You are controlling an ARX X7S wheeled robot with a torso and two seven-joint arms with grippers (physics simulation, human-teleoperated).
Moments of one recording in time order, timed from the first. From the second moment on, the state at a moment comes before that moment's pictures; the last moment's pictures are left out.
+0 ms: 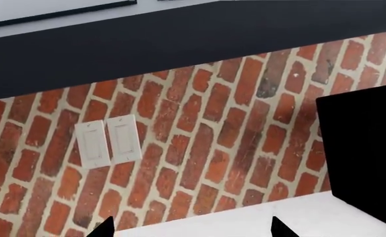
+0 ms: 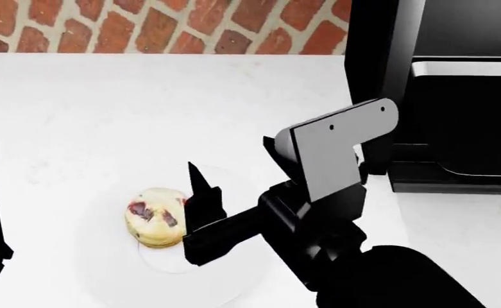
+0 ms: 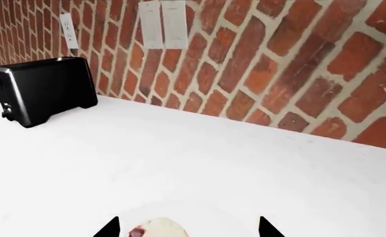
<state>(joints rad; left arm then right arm) -0.35 -0.57 -0.08 0.97 -0.67 -0.88 -0.38 0.71 0.20 -0.07 -0.47 0.62 1.19 -0.11</state>
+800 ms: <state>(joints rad) -0.28 -0.58 -0.04 0.93 -0.63 -0.80 -0.37 0.85 0.24 -0.22 -0.24 0.70 1.35 -0.20</state>
